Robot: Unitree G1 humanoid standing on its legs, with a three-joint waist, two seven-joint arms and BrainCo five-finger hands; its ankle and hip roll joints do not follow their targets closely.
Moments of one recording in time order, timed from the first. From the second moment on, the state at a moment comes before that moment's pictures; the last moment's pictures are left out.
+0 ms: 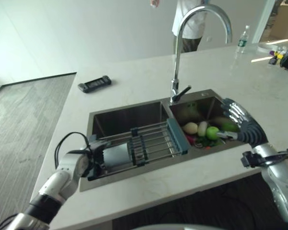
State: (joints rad) left arm -0.06 0.78 -0.28 0.00 0.81 0.19 -0.51; right arm 0.13 -0.61 -0.09 -0.32 0.29 -0.08 0.16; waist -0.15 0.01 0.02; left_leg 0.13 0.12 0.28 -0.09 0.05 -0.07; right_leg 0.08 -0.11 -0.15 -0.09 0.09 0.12
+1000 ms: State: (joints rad) left arm -0.06 0.79 -0.27 -0.04 0.76 0.13 -0.52; right arm 0.13 -0.61 -0.09 -0.32 0.29 -0.07 0.16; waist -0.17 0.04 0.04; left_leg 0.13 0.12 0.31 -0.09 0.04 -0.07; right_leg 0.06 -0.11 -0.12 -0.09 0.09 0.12
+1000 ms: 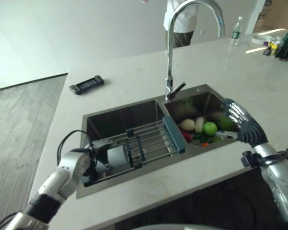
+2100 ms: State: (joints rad) left arm -0.07 0.74 -0.32 0.09 0.76 0.19 -0.43; right arm 0.13 -0.61 -0.09 -0.32 0.29 -0.07 0.17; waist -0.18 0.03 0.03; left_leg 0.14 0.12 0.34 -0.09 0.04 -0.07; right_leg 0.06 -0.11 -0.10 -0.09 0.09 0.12
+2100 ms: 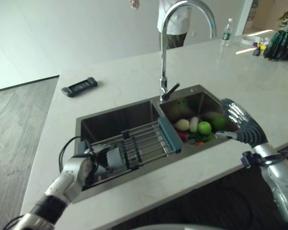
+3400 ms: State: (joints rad) left arm -0.07 0.72 -0.32 0.21 0.72 0.21 -0.36; right arm 0.13 -0.62 -0.09 -0.32 0.28 -0.07 0.17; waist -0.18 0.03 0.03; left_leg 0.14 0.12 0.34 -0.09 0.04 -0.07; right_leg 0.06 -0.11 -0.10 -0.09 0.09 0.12
